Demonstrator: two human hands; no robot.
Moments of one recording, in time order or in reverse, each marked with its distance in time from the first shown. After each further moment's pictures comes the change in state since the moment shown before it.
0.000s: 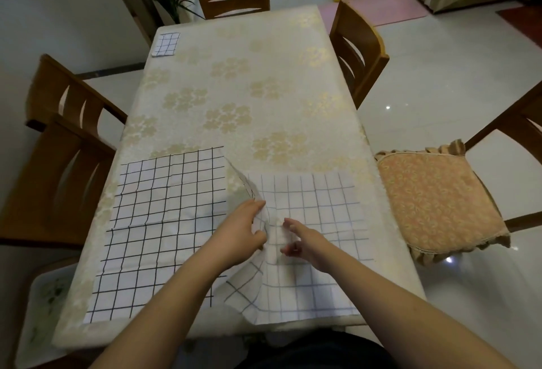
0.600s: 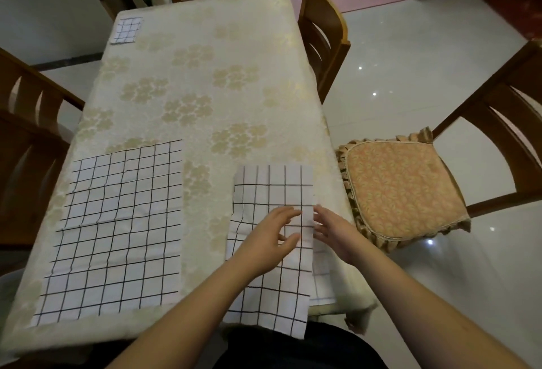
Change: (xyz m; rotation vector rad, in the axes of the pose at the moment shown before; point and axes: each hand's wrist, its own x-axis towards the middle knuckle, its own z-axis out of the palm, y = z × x) left_hand 0.045 0.081 0.130 -0.219 -0.017 0.249; right_hand -0.034 0.002 -0.158 0.080 0.108 -0.084
